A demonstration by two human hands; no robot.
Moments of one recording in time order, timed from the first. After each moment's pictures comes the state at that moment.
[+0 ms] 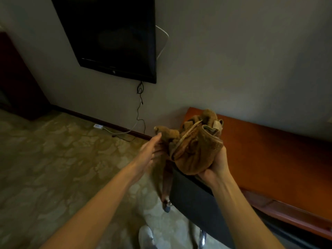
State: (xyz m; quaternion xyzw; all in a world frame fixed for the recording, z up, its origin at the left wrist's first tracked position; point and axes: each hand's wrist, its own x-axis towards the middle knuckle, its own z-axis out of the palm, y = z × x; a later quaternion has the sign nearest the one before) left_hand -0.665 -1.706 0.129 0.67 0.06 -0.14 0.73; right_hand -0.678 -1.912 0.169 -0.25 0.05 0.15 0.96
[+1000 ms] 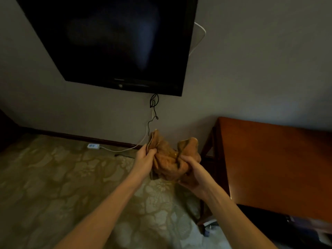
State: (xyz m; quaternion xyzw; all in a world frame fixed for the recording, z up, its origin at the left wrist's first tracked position) left_hand -0.343 -1.382 0.078 0.73 0.06 -0.09 0.68; right_hand -0.392 -1.565 0.076 -0.49 0.28 0.17 0.81
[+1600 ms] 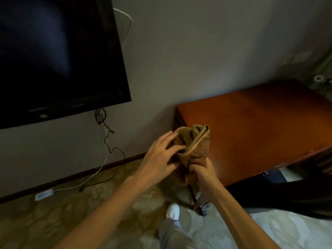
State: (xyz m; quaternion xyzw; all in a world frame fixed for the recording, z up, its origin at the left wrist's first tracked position) left_hand -0.227 -1.479 0.089 0.79 -0.54 -0.03 0.28; right_hand -0.356 -1.619 0.042 -0.53 0.30 -0.14 0.78
